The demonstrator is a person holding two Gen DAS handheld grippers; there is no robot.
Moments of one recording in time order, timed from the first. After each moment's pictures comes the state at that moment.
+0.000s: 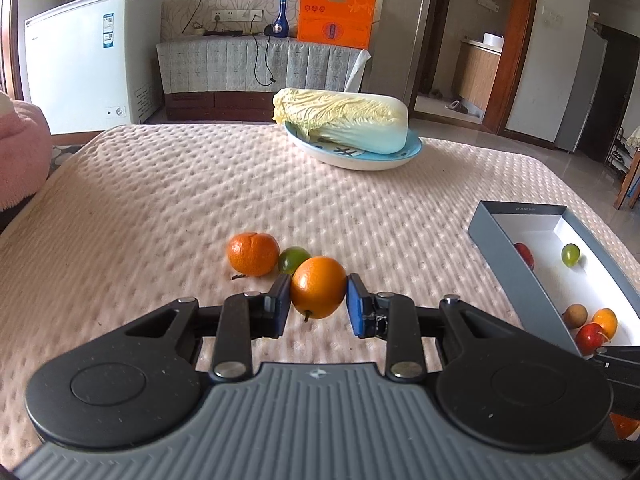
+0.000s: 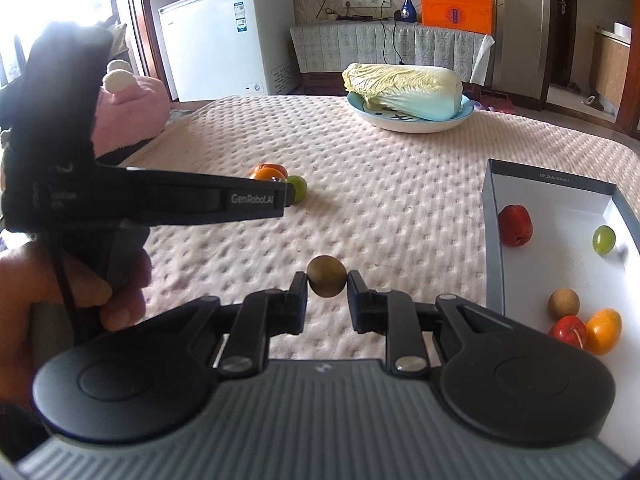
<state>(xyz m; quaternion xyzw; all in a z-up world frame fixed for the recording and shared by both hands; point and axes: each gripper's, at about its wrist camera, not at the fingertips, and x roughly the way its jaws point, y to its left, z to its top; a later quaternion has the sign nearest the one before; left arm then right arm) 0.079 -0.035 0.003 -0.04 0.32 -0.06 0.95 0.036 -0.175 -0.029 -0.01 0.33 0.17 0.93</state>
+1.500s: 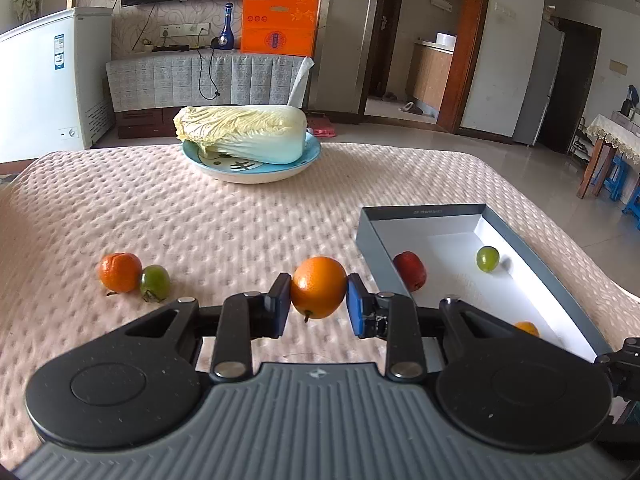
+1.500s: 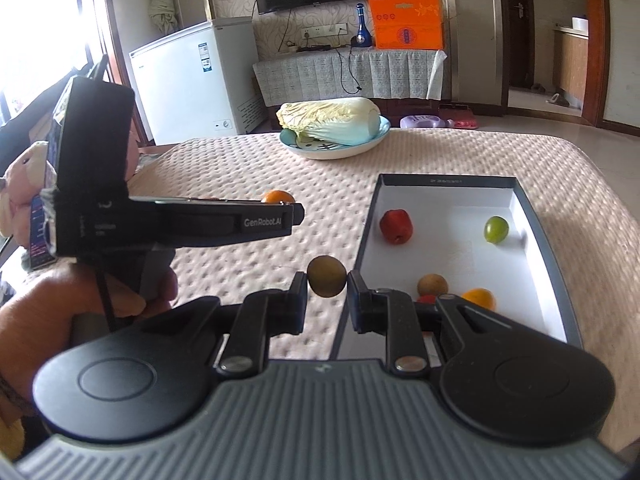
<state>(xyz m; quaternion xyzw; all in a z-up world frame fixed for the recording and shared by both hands) 0.074 -0.132 0.014 -0.03 0.30 -0.13 0.94 0.001 -0.267 -0.005 0.03 0.30 0.13 0.94</state>
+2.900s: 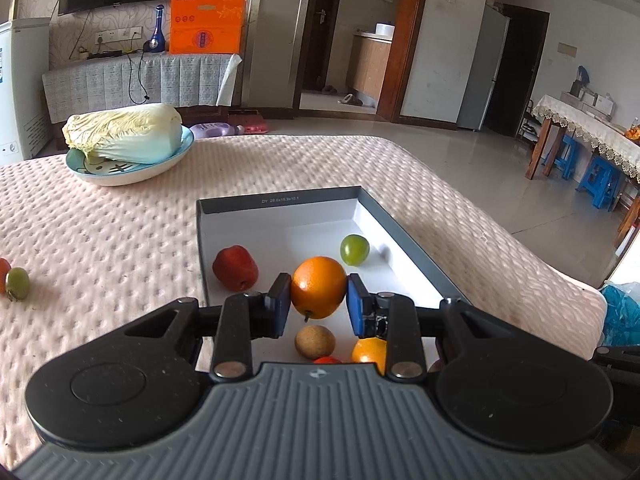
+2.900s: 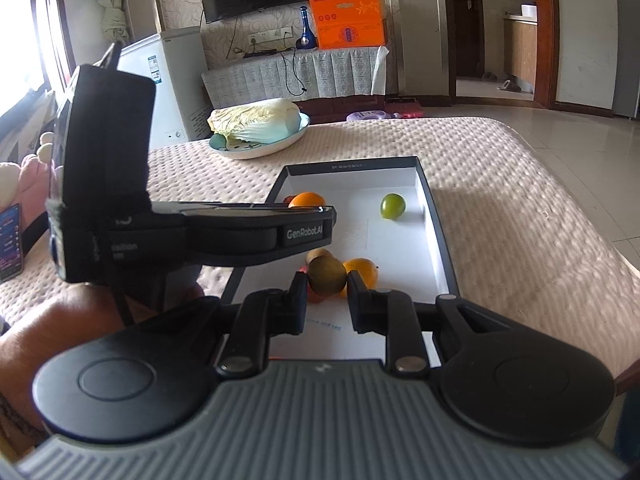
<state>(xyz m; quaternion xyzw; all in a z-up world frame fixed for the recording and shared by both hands) 0.061 -0.245 0.006 -0.01 0.30 -0.21 0.93 -0.022 -0.334 -0.009 0.05 0.30 0.06 0.95</state>
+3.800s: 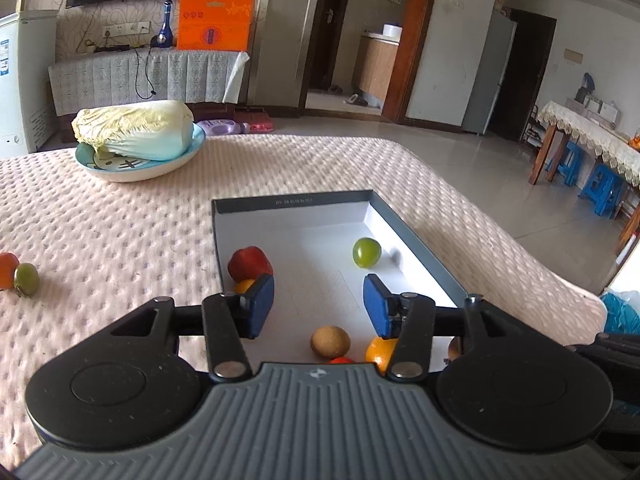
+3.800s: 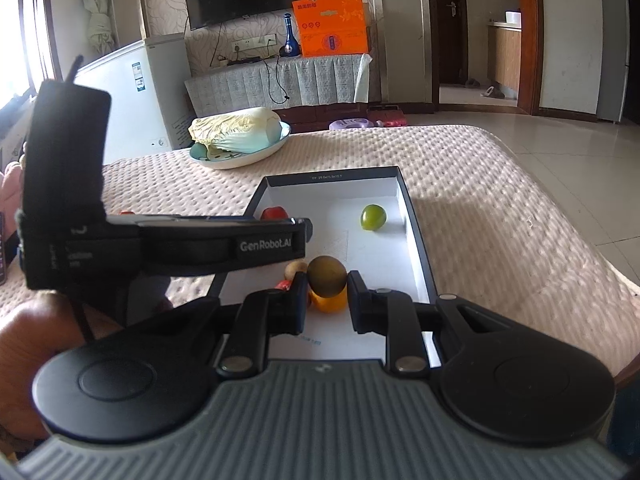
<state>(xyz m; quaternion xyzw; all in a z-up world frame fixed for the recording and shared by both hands) 0.064 -0.230 0.012 -0.03 0.30 -0.20 0.93 -0.013 -0.337 -0.011 0.05 0.29 0.04 0.95</state>
